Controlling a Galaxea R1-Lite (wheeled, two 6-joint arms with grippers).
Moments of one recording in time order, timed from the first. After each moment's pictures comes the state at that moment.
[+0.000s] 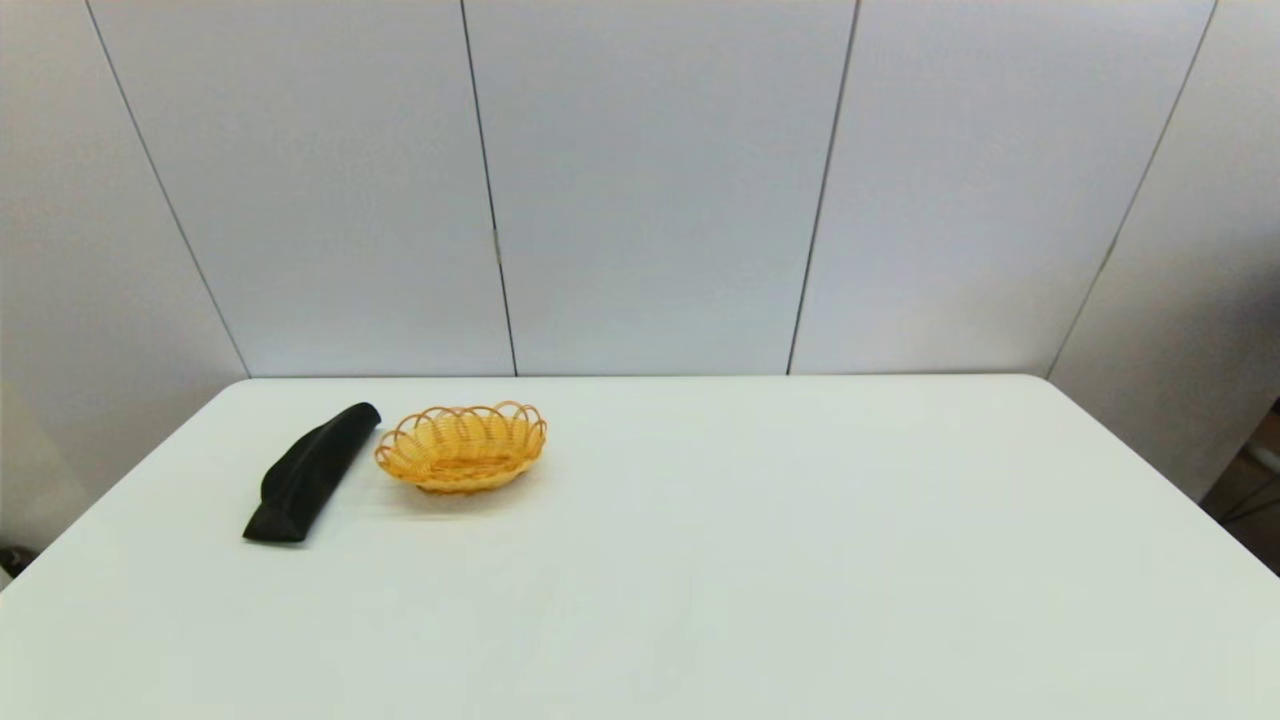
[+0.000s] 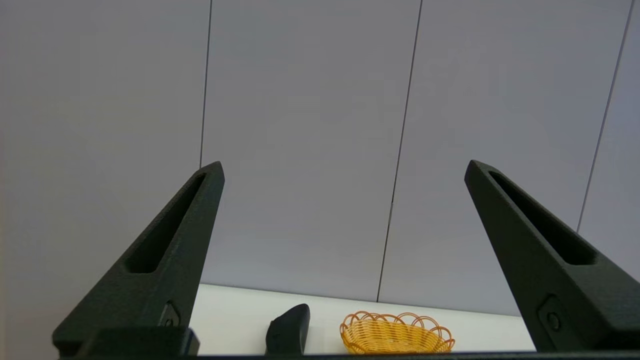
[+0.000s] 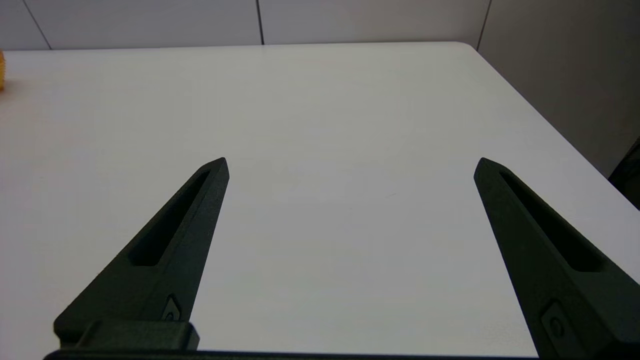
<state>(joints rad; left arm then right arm) -0.10 0.28 -0.25 -0.60 0.13 -0.03 0.00 0.00 0.00 0.01 -0.01 0.01</state>
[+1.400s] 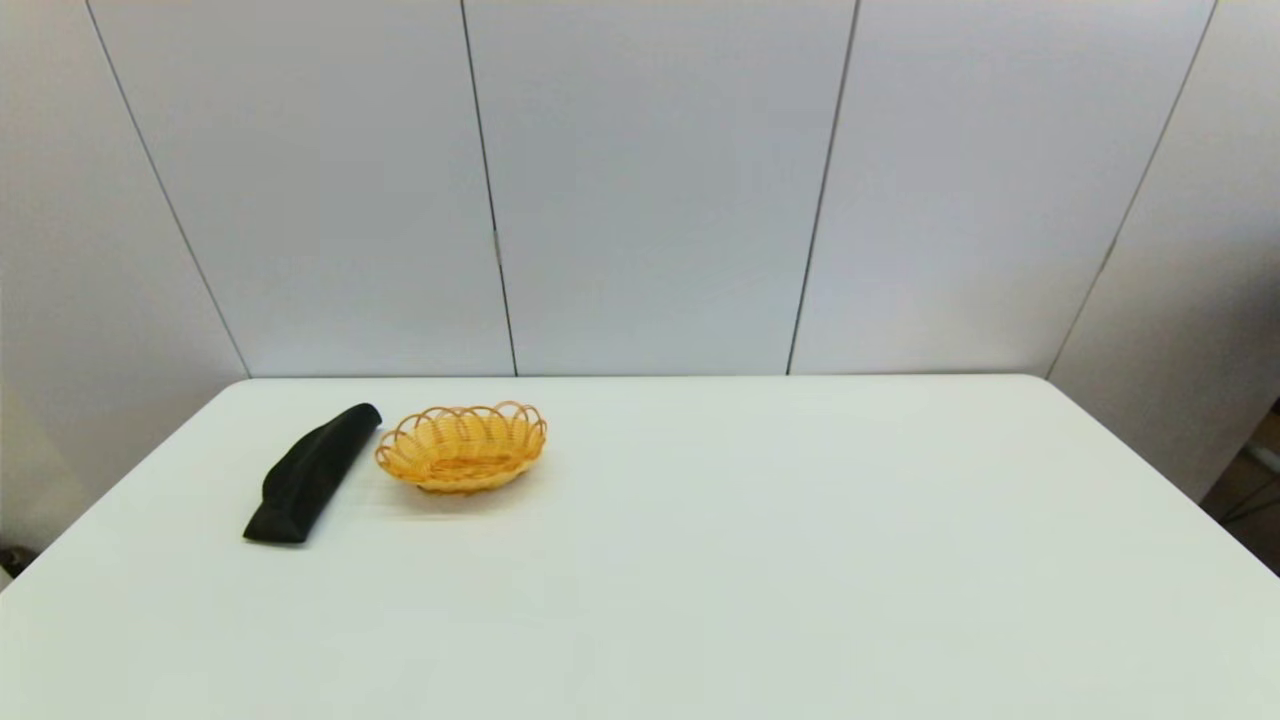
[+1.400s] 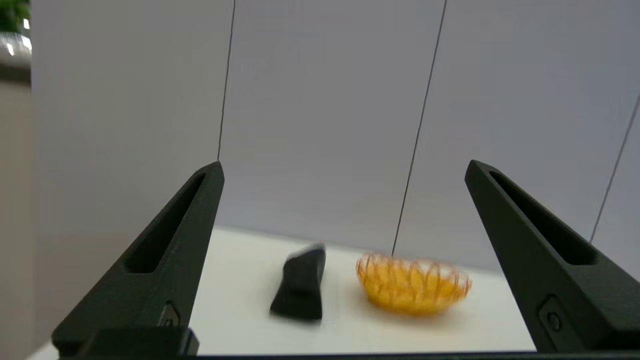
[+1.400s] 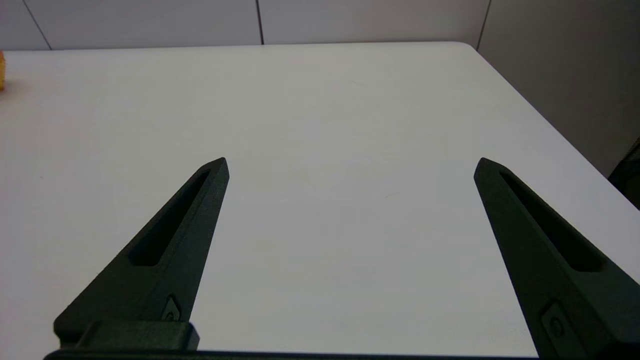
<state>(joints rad) 0.00 0.00 0.00 -0.50 0.11 -0.09 0.00 0.00 0.00 0.01 -0.01 0.01</state>
